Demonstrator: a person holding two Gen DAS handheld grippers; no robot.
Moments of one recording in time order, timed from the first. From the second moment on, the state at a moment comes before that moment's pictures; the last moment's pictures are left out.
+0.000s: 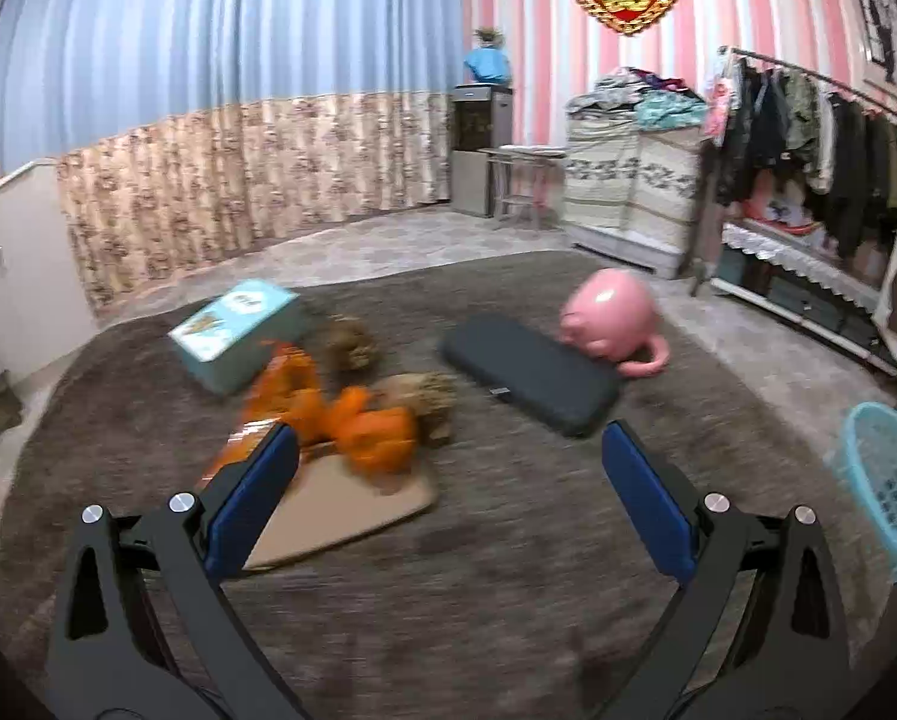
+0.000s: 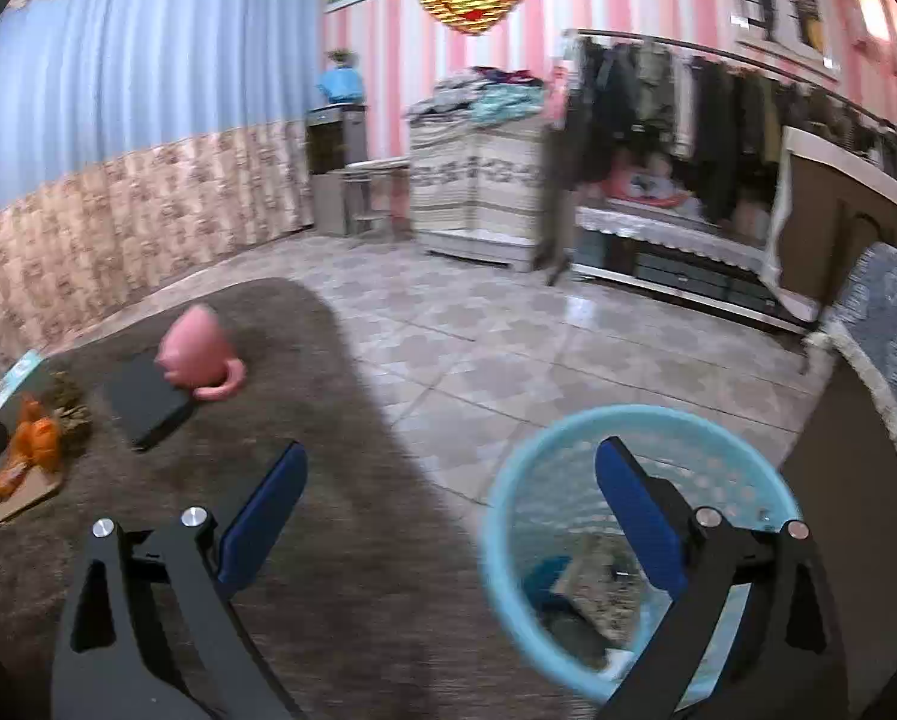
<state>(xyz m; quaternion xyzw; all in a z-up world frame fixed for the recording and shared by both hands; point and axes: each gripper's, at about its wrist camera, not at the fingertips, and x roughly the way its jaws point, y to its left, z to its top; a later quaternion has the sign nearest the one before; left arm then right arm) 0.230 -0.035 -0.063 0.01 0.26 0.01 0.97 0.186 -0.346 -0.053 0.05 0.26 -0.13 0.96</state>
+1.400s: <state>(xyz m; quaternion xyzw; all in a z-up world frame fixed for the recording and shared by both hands) 0.268 0.095 -0.116 -0.03 0.30 0.01 0.95 0.252 -0.199 -0.103 -0.02 0.33 0.04 0.94</state>
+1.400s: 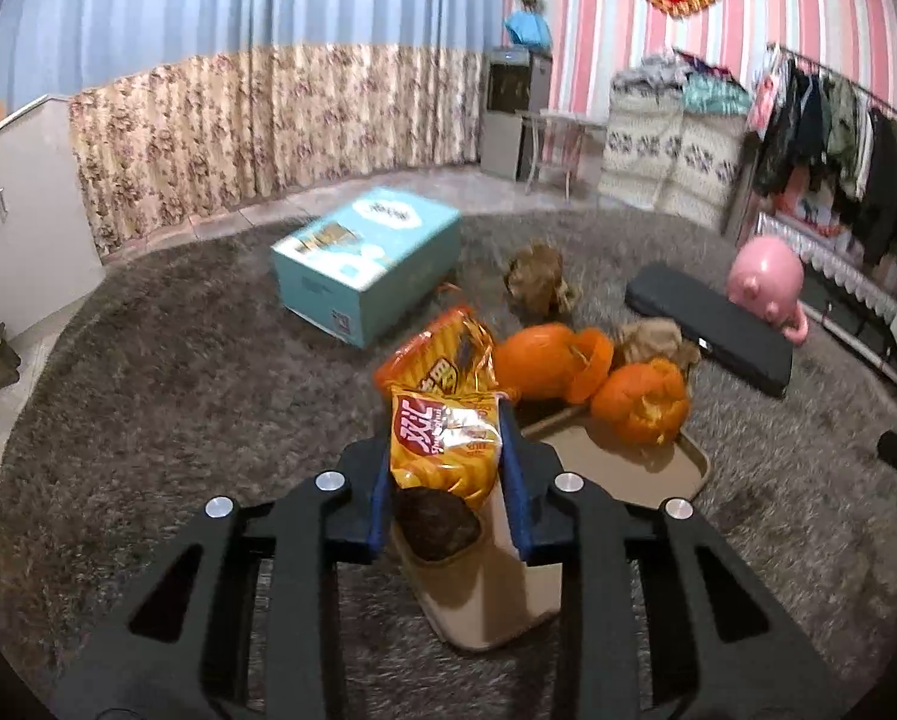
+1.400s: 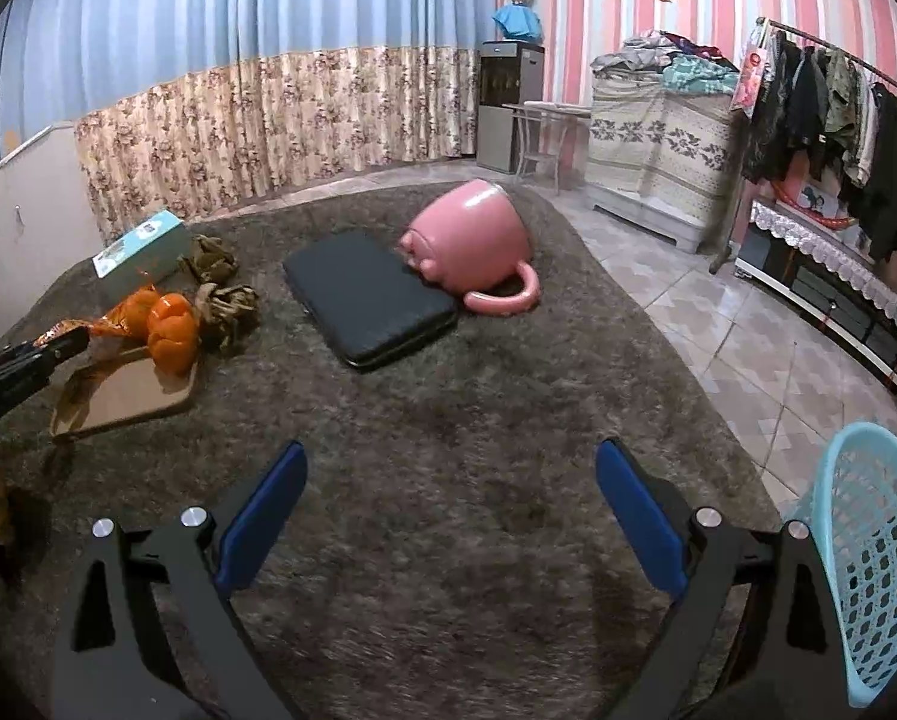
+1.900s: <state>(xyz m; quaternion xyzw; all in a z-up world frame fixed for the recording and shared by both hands) 0.264 0.150 -0.107 -0.07 0.28 0.13 0.95 0.307 -0.094 -0.116 -0.02 0.35 0.14 0.92</state>
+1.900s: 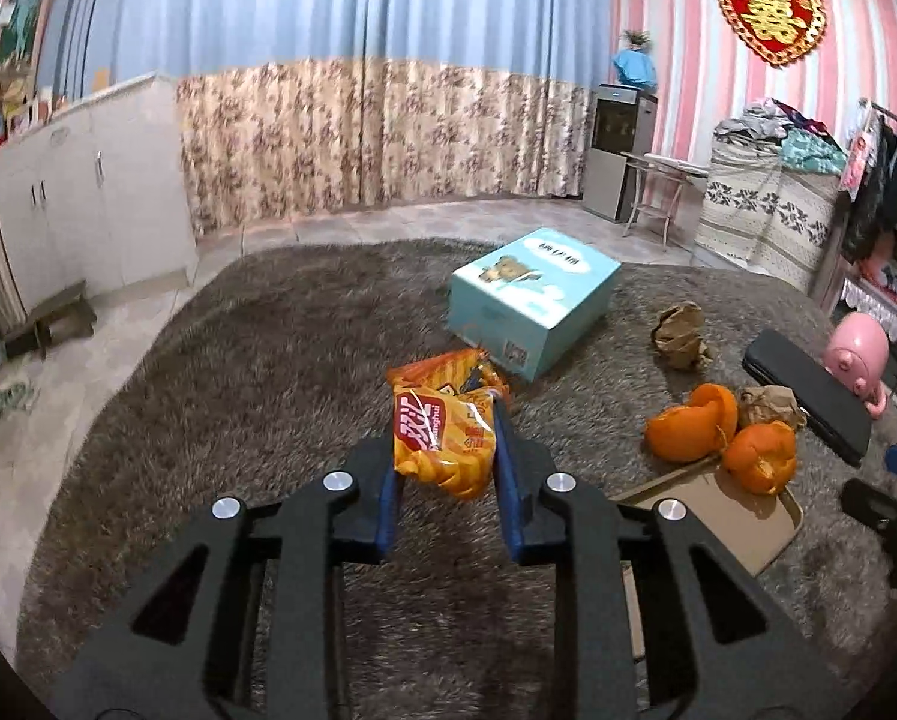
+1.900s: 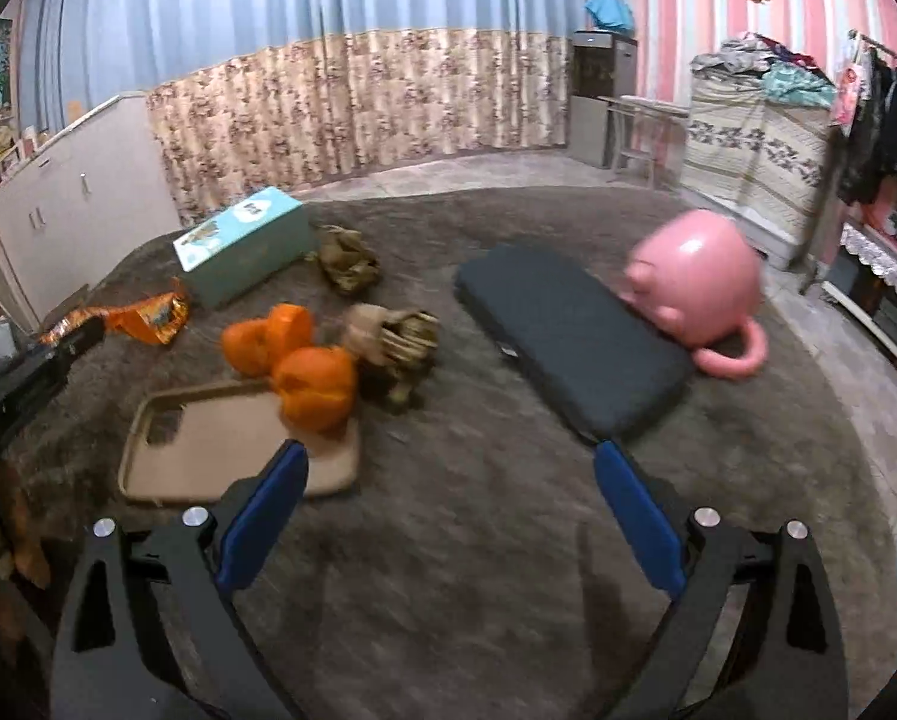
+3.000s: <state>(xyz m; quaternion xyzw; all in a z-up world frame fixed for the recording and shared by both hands) 0.256 0.132 -0.099 -0.05 0.25 0.10 0.96 0.239 -0.189 -0.081 0.08 0.35 0.14 0.92</state>
